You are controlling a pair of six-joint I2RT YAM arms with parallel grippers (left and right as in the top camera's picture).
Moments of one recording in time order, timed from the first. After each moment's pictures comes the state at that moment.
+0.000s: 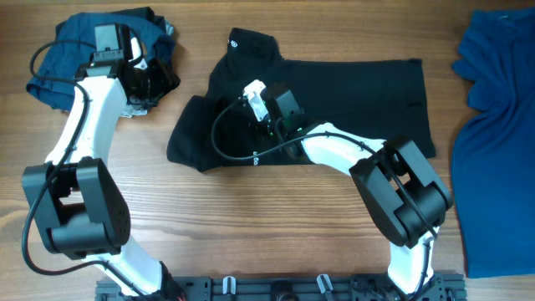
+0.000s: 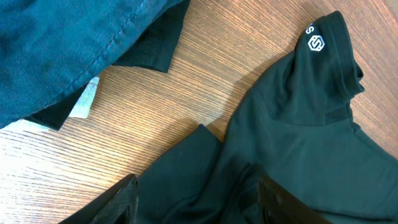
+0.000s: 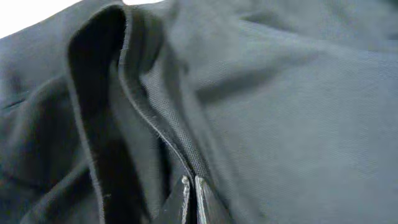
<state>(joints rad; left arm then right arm) 0.09 1.86 1.44 -0.70 0.28 -0.48 0.62 2.04 1.15 0.09 -0.11 -0.02</state>
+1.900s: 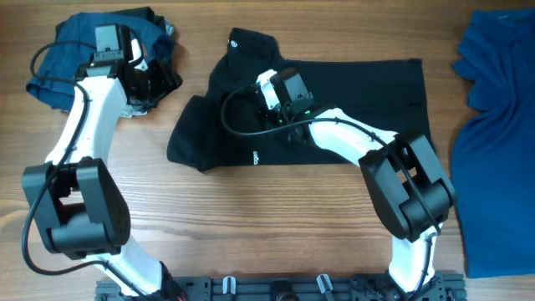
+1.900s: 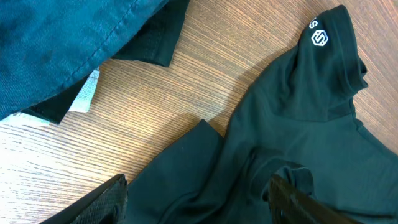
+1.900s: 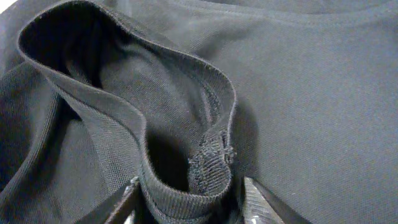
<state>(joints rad) 0.09 1.86 1.44 -0.71 0.28 -0.48 0.55 2.05 1.25 -0.10 -0.15 0.04</state>
